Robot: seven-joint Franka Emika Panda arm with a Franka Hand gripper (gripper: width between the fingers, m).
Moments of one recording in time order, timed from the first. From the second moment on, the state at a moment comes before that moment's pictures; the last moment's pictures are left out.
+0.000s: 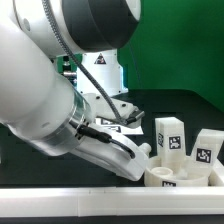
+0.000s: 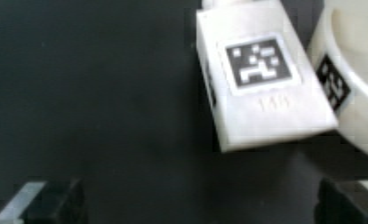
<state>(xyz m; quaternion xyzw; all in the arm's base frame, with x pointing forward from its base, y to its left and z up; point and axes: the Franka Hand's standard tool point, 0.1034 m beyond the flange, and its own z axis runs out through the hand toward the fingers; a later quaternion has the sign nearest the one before) 0.593 -0.039 0.027 -0.86 0.35 0.36 0.11</state>
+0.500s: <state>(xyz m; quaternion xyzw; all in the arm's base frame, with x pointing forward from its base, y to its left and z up) 0.610 -0.009 0.026 -0.89 0.32 0.31 0.14</state>
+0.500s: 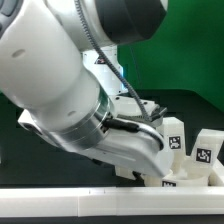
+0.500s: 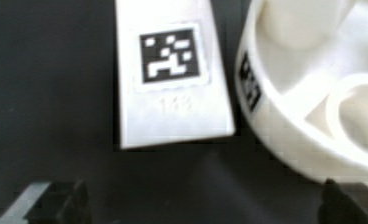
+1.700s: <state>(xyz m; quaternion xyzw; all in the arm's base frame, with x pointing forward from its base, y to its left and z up) 0.589 -0.017 0.019 -0.87 0.28 0.37 0.16</state>
